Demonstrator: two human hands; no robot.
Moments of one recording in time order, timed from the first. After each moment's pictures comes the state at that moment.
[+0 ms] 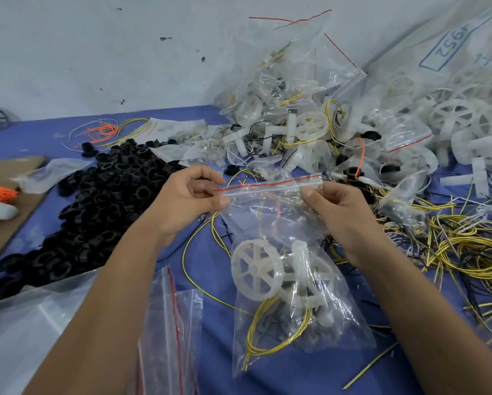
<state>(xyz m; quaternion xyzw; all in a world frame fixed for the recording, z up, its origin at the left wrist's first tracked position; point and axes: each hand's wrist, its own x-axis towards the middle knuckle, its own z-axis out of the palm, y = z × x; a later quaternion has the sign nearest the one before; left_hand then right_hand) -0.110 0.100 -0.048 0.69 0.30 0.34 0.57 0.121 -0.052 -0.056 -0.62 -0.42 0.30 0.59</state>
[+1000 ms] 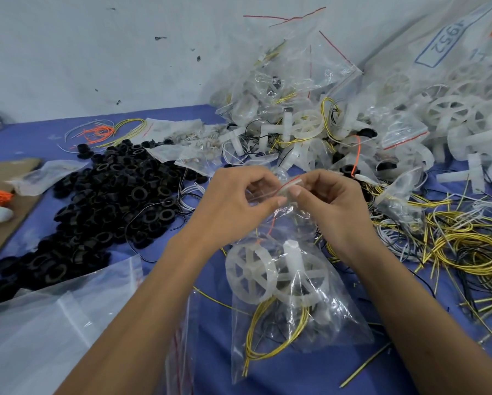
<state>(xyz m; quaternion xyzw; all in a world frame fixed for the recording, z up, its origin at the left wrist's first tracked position) -0.050 0.048 -0.029 0.87 0.22 0.35 0.28 0.118 -0.050 -0.058 -0.53 -0.50 0.23 0.64</state>
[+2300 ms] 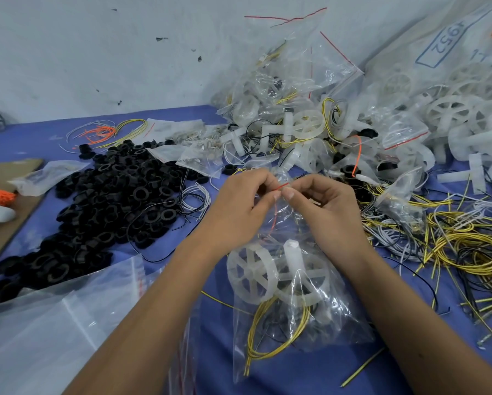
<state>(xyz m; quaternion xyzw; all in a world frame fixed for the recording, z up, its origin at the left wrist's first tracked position) -0.044 0.046 -0.038 0.87 0.23 0.33 0.29 0.103 -0.050 -0.059 -0.55 -0.49 0.21 0.65</state>
